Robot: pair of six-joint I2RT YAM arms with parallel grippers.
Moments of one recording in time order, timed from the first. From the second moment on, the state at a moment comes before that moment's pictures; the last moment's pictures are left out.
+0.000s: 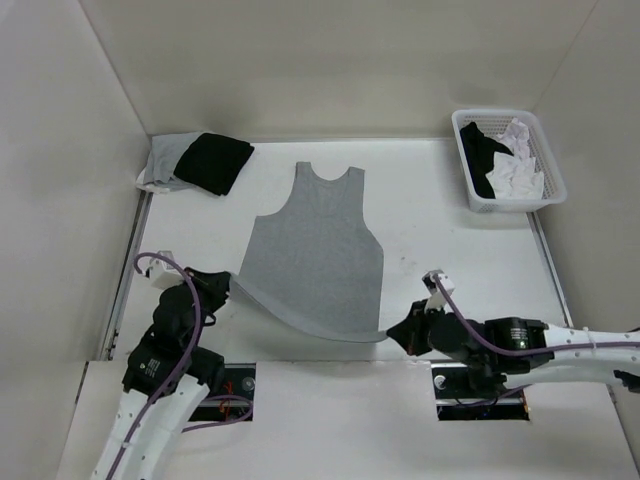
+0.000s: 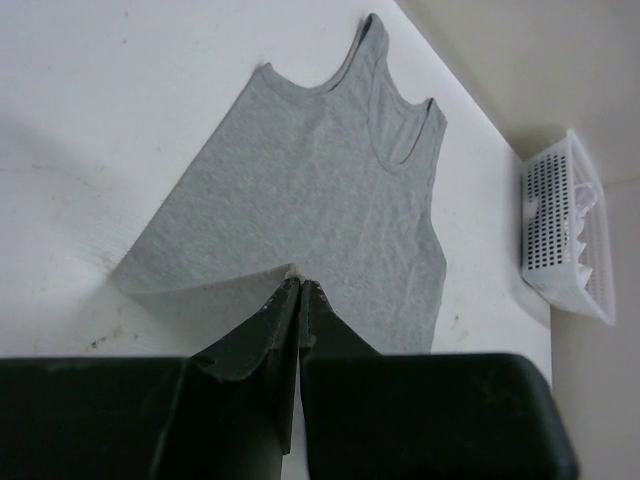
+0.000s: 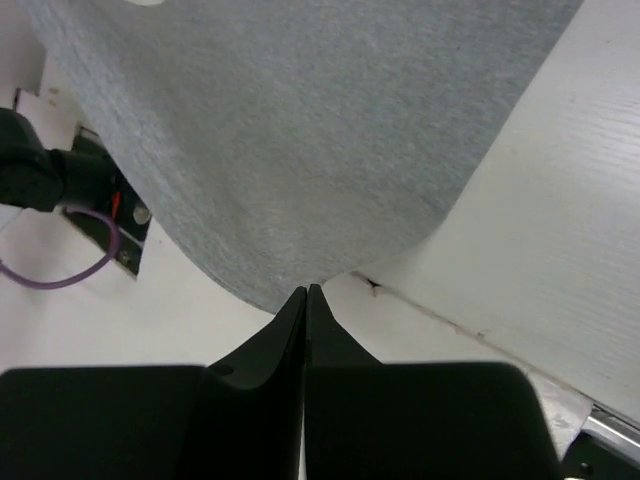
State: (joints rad) left arm -0.37 0.17 0.51 -0.68 -0.31 -0.91; right arm 1.48 0.54 0.58 -0.68 0.54 1.04
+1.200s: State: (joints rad) left arm -0.20 1.70 0.97 0.25 -0.28 -0.85; right arm 0.26 1.85 1.24 -0.01 -0.06 0.64
